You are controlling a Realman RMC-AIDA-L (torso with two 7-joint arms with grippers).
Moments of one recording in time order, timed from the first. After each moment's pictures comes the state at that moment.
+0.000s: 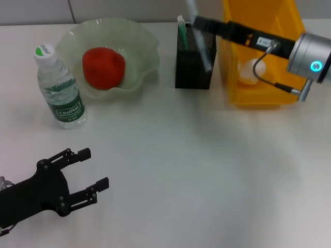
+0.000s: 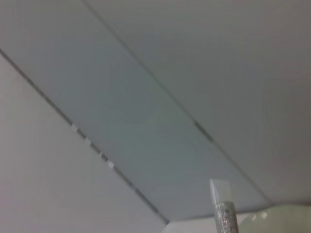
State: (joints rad) left arm -0.20 -2.00 0.99 0.32 1.53 1.58 -0.78; right arm 0.70 2.08 -0.81 -0.41 -1.54 -1.27 1.76
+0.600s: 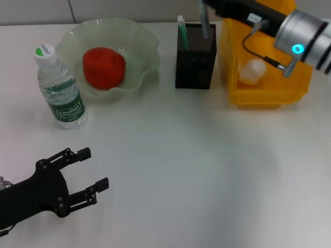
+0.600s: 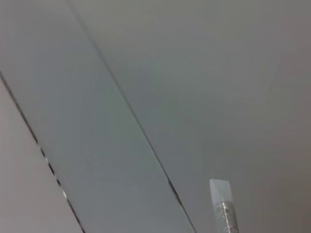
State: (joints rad) left arm -0.20 -1.99 0.99 0.33 1.52 1.60 -0.78; right arm 0.79 2.09 -0.79 -0.30 -1.37 -1.13 1.31
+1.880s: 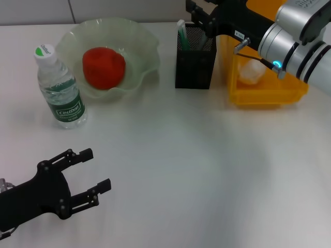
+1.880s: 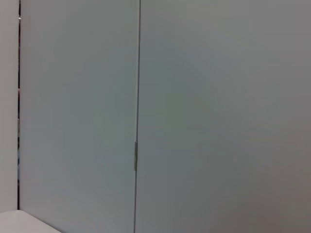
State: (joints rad) left arm -0.19 -2.00 0.99 0.33 1.52 1.62 -0.78; right arm 0.85 2.09 -0.78 -0.12 -1.22 -1.01 0.65
